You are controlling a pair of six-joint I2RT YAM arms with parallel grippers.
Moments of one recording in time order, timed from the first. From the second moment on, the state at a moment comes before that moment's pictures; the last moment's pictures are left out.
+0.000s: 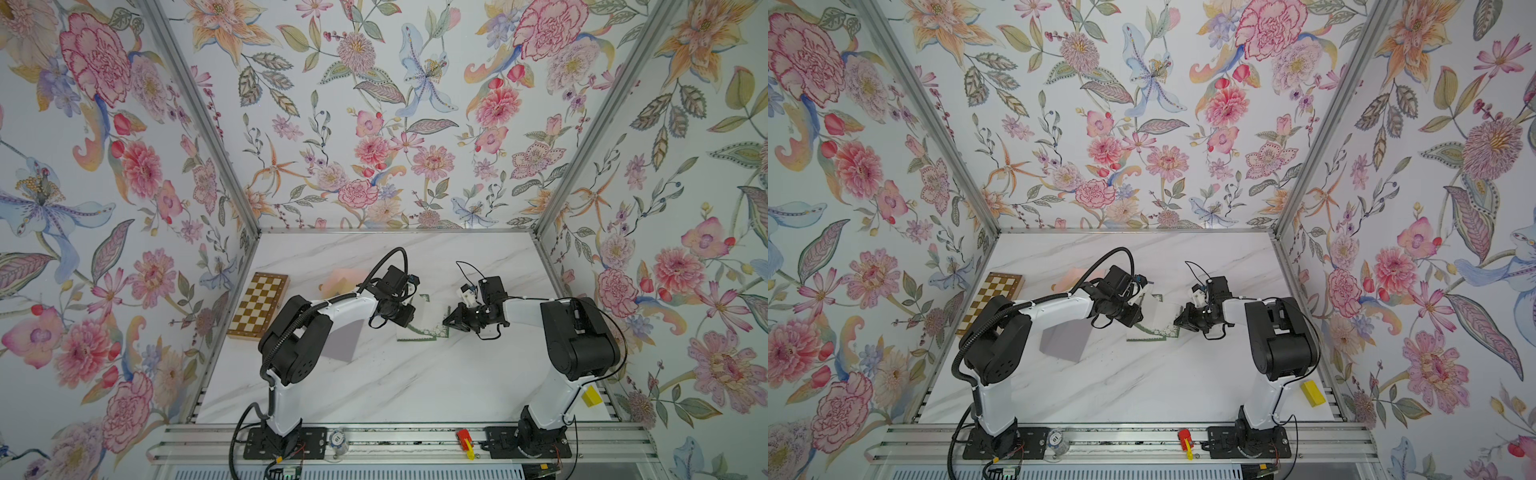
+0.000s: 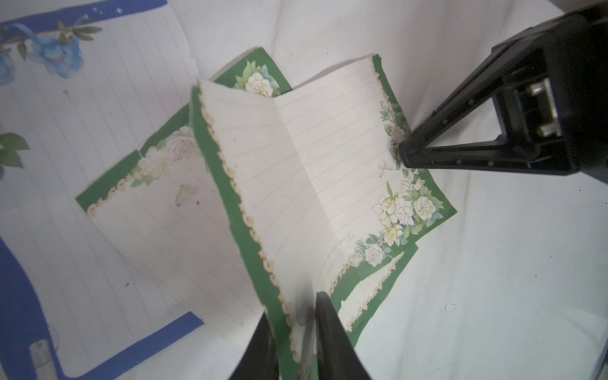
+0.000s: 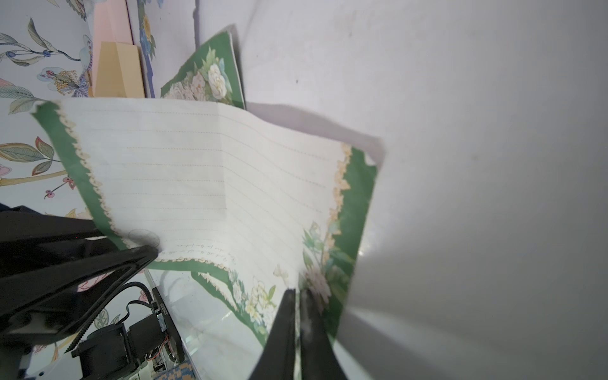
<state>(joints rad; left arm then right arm) -0.69 1.93 1.29 -0.39 0.25 -0.12 0.19 1.82 0.86 -0.20 -0.70 0.41</state>
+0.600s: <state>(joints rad) -0.69 1.91 1.28 -0.35 0.21 -0.17 0.19 1.83 0.83 -0.13 -0.75 0.45</state>
